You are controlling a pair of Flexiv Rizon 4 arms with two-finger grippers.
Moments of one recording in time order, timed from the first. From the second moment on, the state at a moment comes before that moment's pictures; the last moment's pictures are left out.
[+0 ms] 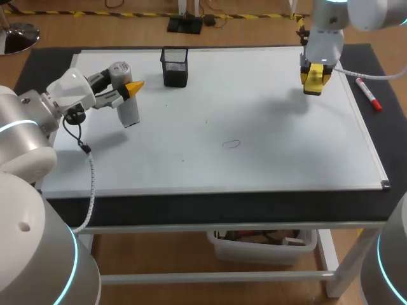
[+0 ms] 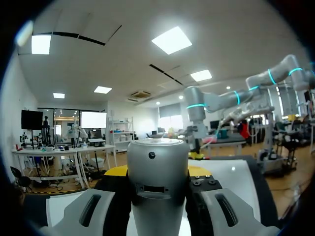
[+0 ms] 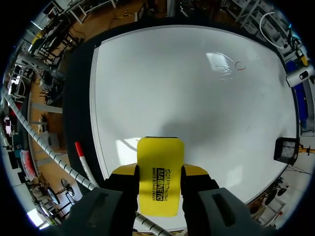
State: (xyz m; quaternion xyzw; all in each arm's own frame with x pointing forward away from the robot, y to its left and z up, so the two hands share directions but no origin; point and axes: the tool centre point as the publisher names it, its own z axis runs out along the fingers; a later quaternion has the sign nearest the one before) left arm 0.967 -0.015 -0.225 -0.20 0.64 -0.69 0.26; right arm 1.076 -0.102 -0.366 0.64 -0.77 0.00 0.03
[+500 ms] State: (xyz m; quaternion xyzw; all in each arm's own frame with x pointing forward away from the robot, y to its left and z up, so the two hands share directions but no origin) left arm 0.967 -0.015 -0.225 -0.20 0.64 -0.69 0.26; right arm 1.072 -0.101 -0.363 0.64 -0.77 0.00 0.03
